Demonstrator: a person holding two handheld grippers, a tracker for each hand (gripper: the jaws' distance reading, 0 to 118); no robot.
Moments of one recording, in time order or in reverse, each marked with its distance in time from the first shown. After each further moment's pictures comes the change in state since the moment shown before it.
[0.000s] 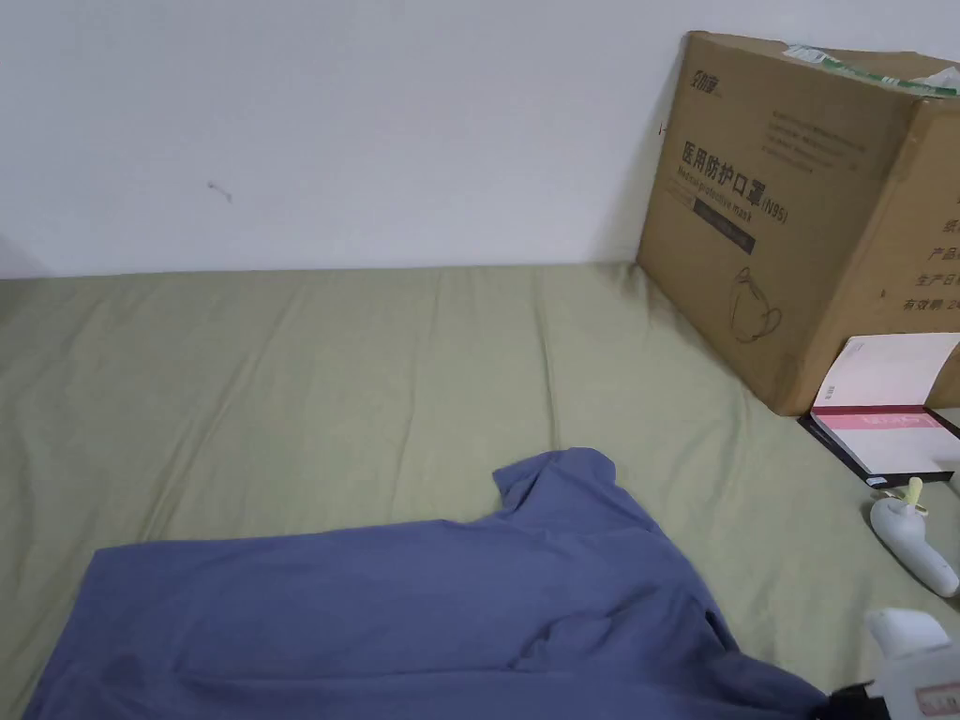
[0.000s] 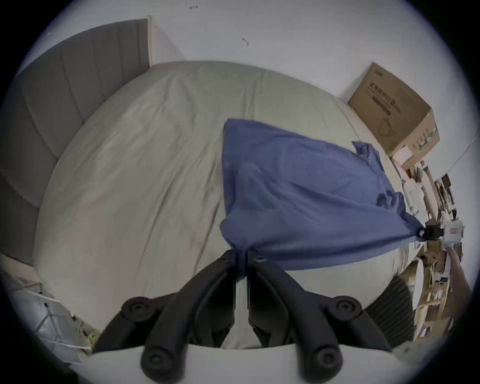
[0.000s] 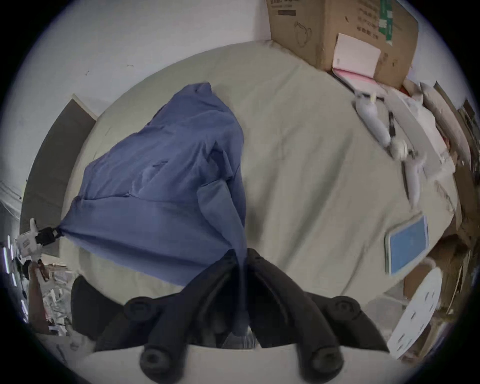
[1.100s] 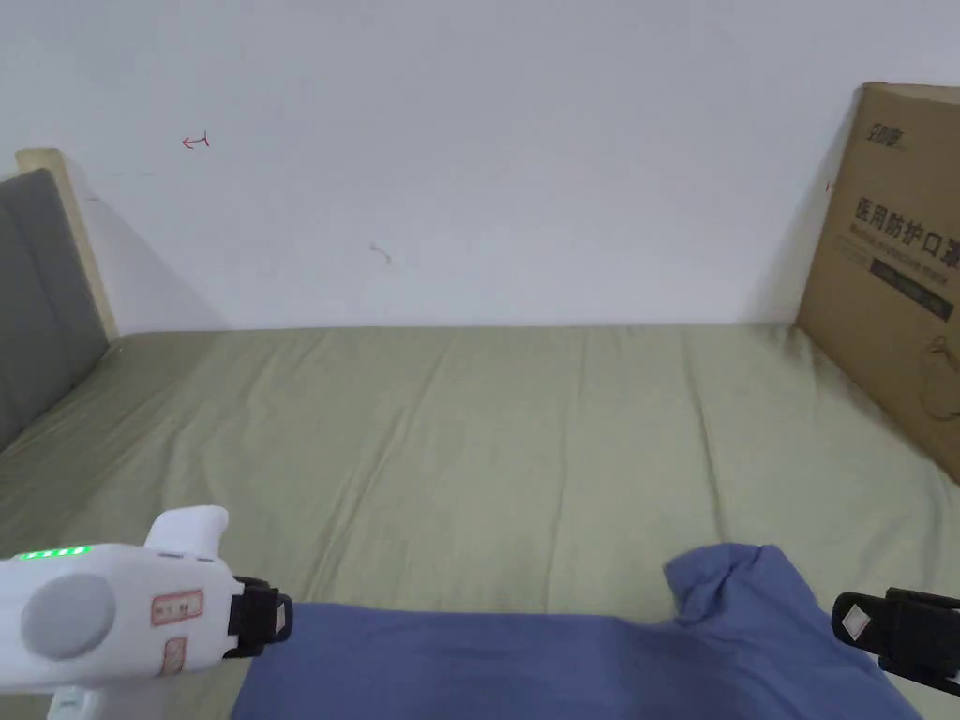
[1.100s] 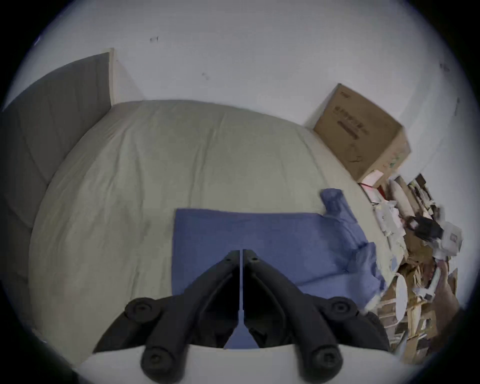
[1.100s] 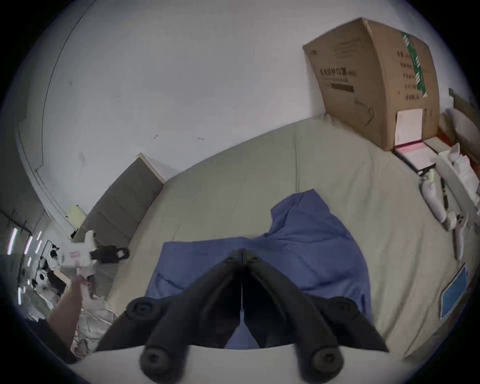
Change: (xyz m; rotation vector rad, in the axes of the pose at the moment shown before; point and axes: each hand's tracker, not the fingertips) left arm 0.026 0.171 -0.045 0.152 -0.153 -0.063; right arm -0.143 0.094 0.034 0.456 0.349 0.001
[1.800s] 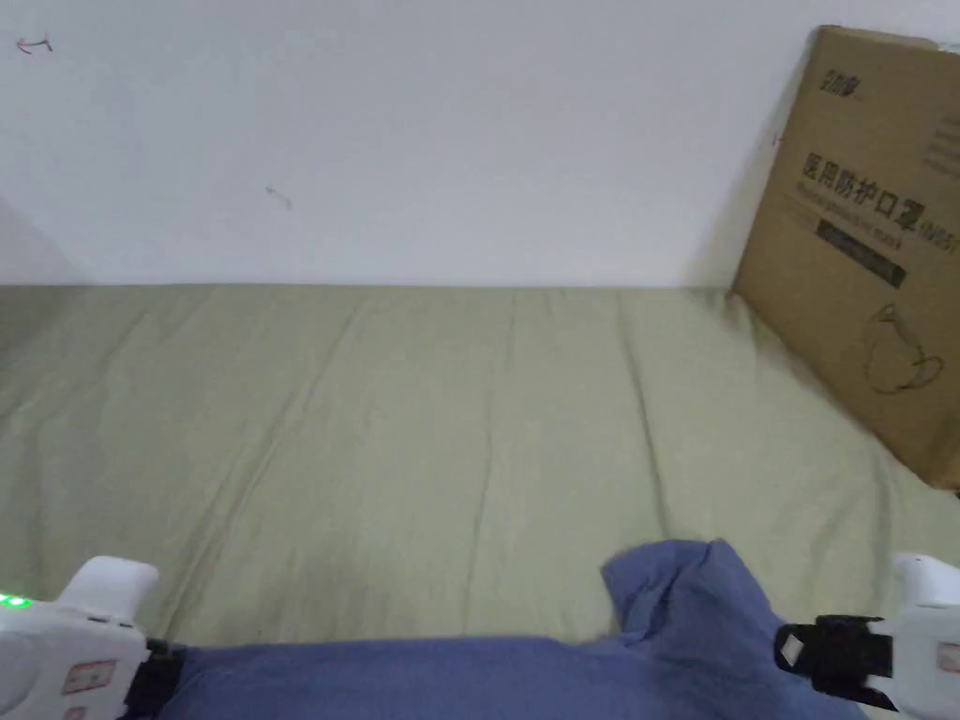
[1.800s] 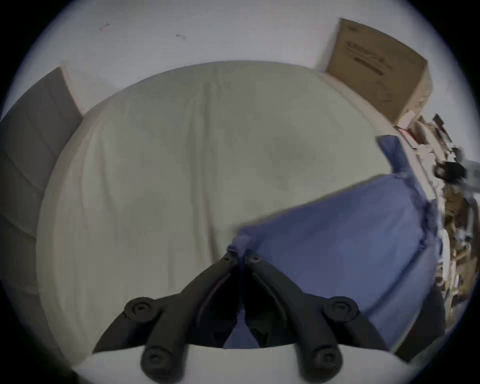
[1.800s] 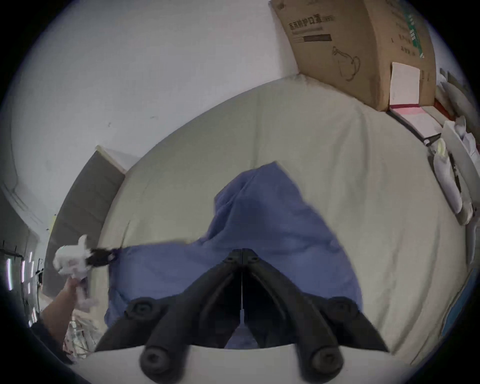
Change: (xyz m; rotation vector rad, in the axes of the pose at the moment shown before) left arm -0.016 0.007 -0.129 -0.180 0.029 -0.267; right arm 0.095 0.022 -0.116 -0.138 -0.182 -0.087
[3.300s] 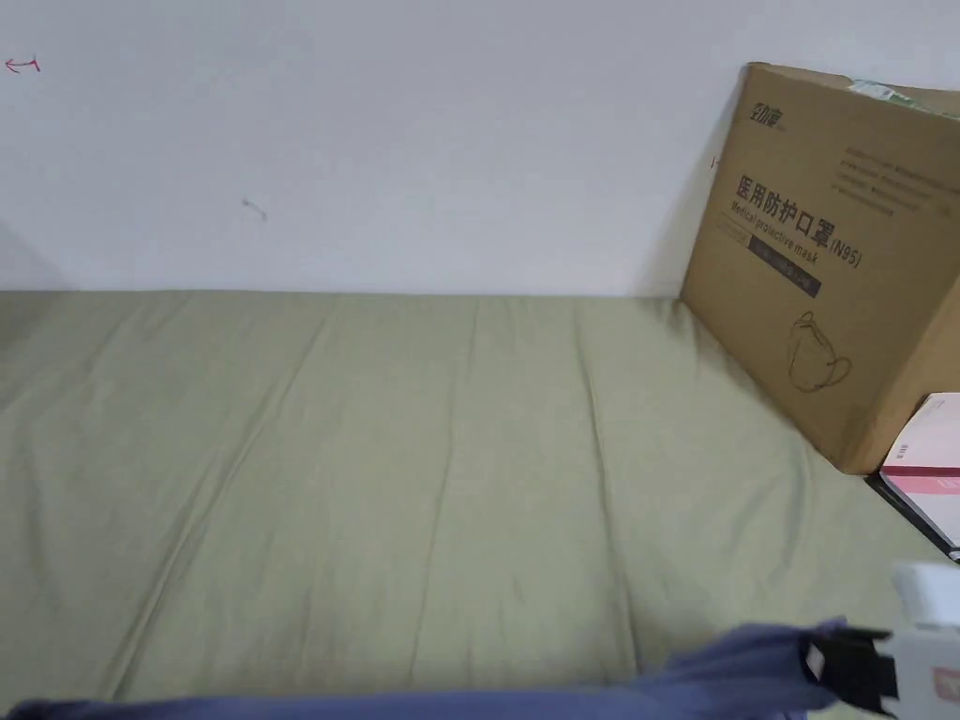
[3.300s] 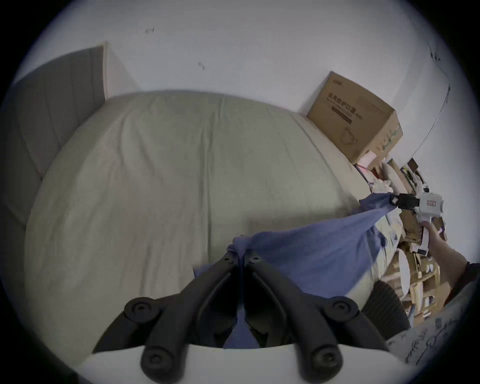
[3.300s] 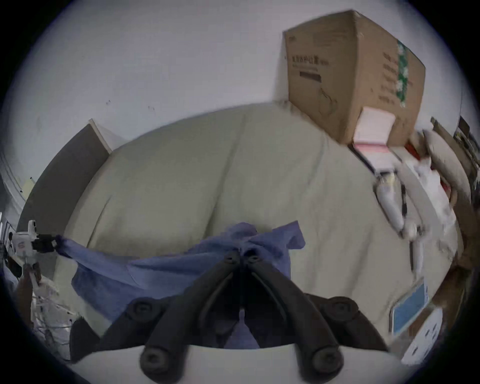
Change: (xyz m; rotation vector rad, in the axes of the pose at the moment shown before) left arm 0.012 -0.122 0.153 0.147 -0.123 0.197; right arm 0.019 -0.070 0.108 0.012 -0.159 0.179
